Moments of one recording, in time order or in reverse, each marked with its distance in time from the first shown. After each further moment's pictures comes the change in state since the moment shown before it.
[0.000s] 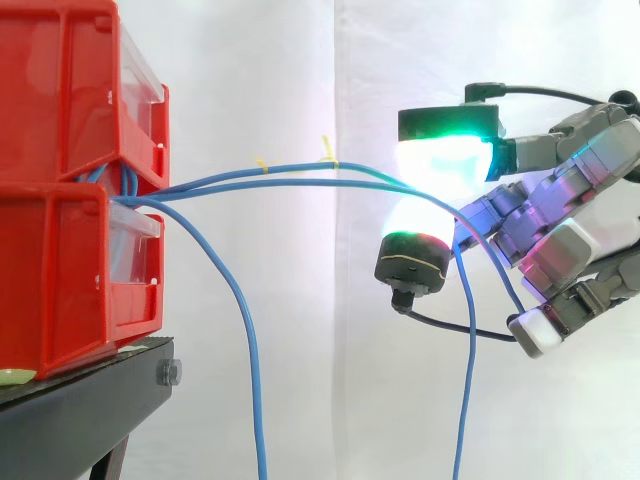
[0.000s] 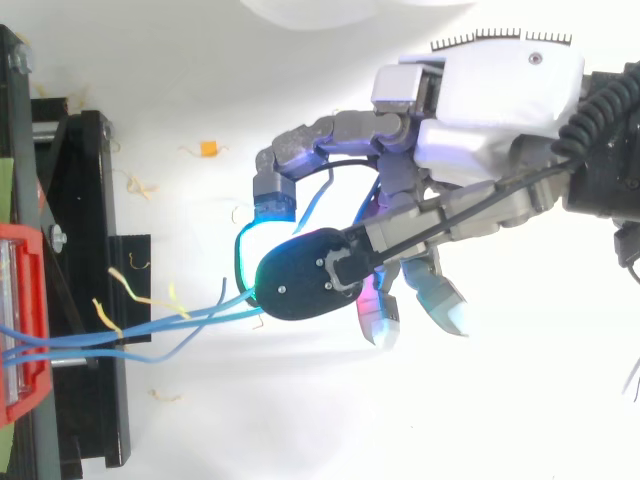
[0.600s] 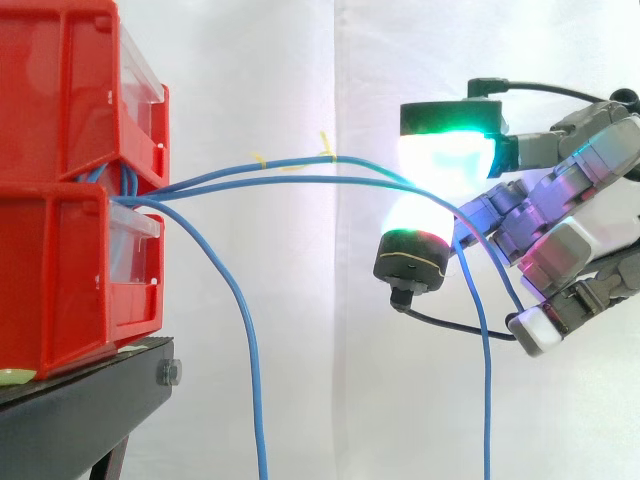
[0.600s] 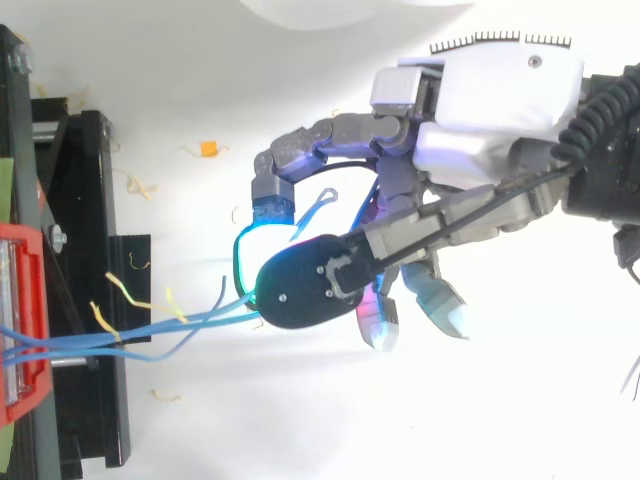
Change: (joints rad) arm 0.002 0.000 0.000 0.004 0.001 -0.004
